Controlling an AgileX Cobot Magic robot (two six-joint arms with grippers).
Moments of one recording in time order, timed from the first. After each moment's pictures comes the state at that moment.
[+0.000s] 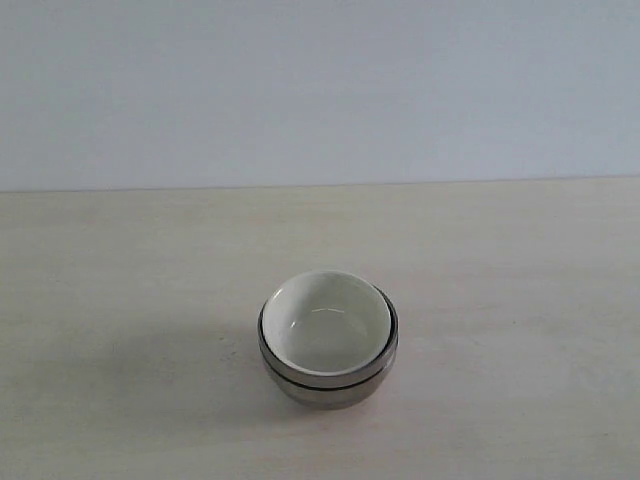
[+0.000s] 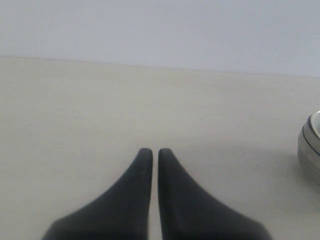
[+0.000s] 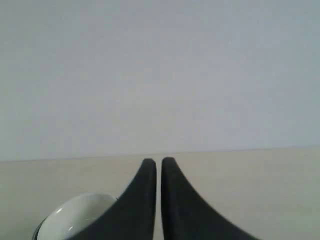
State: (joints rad) left arm -0.07 0.00 0.00 -0.04 0.31 -0.05; right arm 0.38 0.01 0.00 0.55 -0.05 -0.36
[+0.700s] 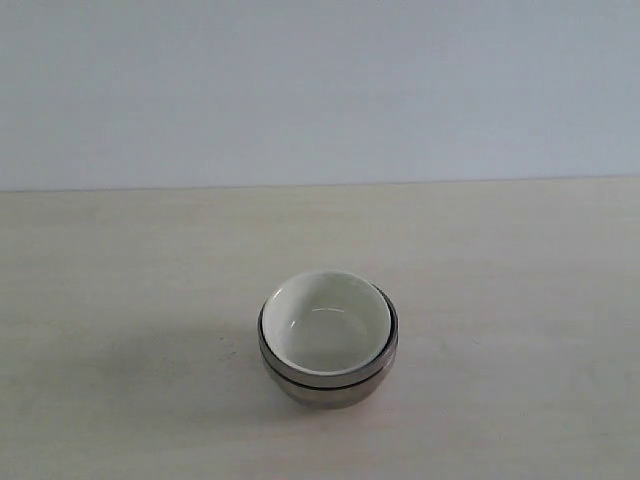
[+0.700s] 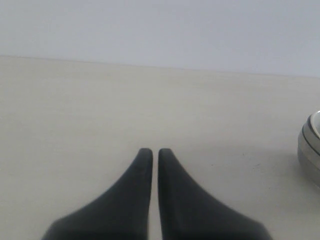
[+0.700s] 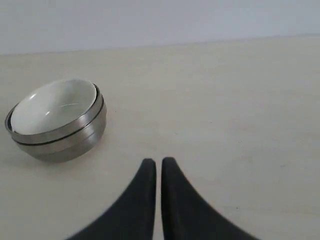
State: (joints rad) left arm -0.07 0.00 0.00 -0.04 0.31 -0.05; right arm 0.38 0.01 0.00 -0.06 0.33 0.23
